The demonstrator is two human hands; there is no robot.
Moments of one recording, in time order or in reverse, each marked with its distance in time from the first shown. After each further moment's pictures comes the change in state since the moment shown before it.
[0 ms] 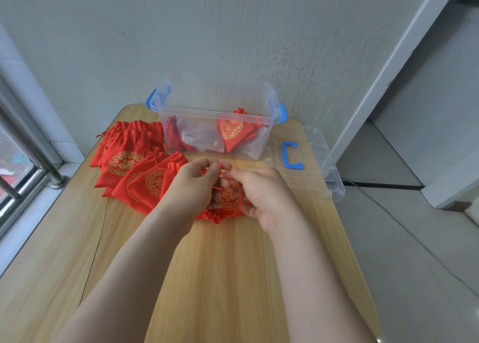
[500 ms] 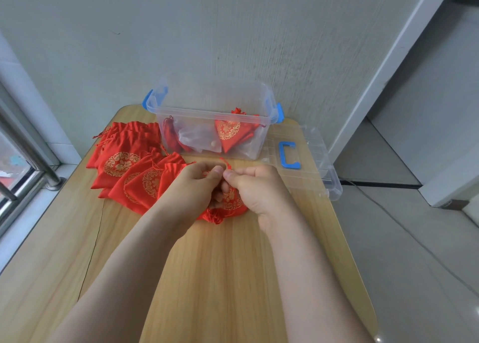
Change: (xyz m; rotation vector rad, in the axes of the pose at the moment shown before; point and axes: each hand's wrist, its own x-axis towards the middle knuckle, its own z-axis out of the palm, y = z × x) left_hand 0.001 -0.002 0.000 0.037 -0.046 -0.024; right_hand 0.004 0.008 -0.006 -0.098 0.044 -0.161
